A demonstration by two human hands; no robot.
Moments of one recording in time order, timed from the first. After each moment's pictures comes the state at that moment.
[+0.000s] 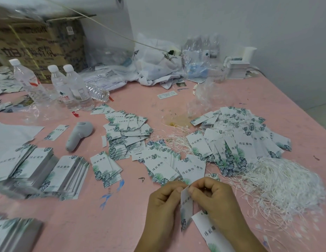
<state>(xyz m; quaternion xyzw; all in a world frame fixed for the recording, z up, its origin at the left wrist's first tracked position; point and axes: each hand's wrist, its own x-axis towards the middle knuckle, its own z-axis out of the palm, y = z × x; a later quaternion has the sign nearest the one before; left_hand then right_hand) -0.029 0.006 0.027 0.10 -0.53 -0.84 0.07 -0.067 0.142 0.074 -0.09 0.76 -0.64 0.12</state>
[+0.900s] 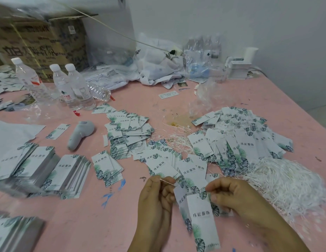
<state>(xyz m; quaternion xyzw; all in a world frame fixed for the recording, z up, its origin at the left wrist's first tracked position) -0.037 -0.005 0.040 0.20 -0.33 -0.91 0.14 -0.094 0.192 0.084 -0.09 0.72 -0.62 0.29</state>
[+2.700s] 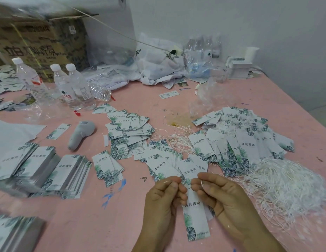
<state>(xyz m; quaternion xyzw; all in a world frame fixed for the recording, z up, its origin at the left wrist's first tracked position) -0.033 0.003 0.040 0.15 -0.41 -0.89 0.10 -0.077 0.153 0.072 0.05 0.45 -0.86 0.24</state>
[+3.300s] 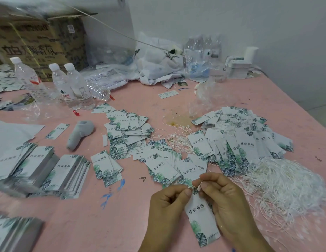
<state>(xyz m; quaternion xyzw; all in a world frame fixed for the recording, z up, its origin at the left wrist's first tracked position) -0.024 0.013 0.042 0.10 -0.59 -0.79 0.13 -0.069 0.145 0.071 0.00 0.54 -0.83 0.14</state>
